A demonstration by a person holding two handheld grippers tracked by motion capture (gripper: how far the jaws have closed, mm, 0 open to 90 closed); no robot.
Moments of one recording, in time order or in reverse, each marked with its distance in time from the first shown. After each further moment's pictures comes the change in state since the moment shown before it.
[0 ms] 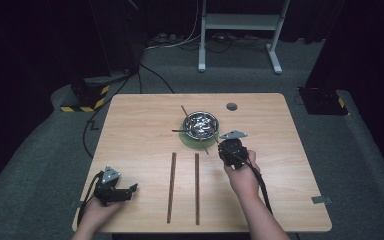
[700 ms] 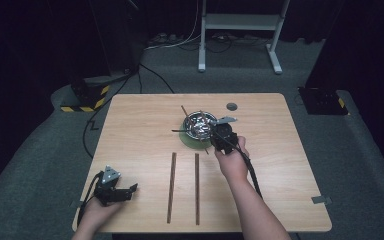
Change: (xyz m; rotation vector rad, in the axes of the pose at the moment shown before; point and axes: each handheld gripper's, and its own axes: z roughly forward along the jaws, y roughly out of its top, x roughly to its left) left arm 0.000 0.000 0.000 0.000 0.000 0.000; right arm 0.004 0.042 0.028 -0.018 0.011 0.017
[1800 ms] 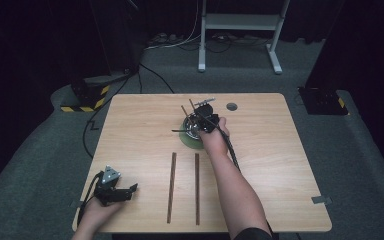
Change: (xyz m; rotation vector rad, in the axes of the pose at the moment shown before) left arm 0.000 0.000 0.000 0.000 0.000 -0.002; right arm 0.009 0.058 0.086 0.069 -0.027 0.001
